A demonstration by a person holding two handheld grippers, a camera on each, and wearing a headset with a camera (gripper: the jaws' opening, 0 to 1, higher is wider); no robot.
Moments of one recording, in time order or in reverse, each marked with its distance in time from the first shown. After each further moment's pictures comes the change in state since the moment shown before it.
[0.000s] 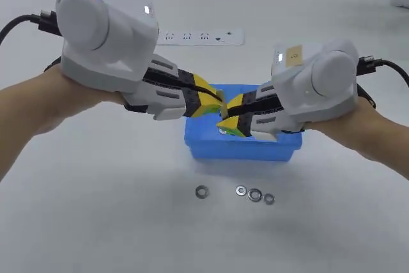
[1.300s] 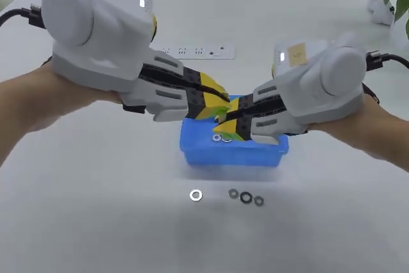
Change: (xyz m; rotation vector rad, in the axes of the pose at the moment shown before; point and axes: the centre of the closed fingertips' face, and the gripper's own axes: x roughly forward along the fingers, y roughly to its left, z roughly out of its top) left arm -0.015 -0.032 0.044 0.092 -0.081 -0.062; right arm -0.030 0.026 0.032 -0.077 -0.022 0.038
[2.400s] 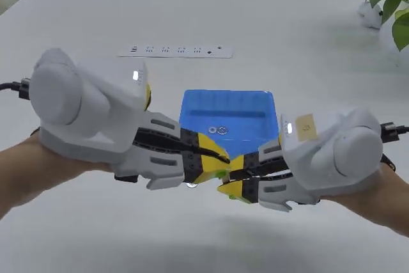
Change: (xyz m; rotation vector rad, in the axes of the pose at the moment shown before) left arm 0.007 -0.094 -0.019 -0.109 -0.009 -0.067; right arm -0.012 0.097 -0.028 0.052 0.049 0.055
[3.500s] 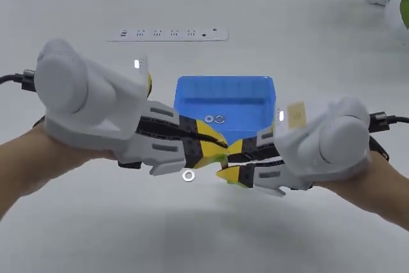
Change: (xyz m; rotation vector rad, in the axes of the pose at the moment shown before) left arm 0.014 0.033 -0.019 -0.034 0.018 0.018; right arm 0.016 -0.029 -0.021 0.045 0.026 -0.052
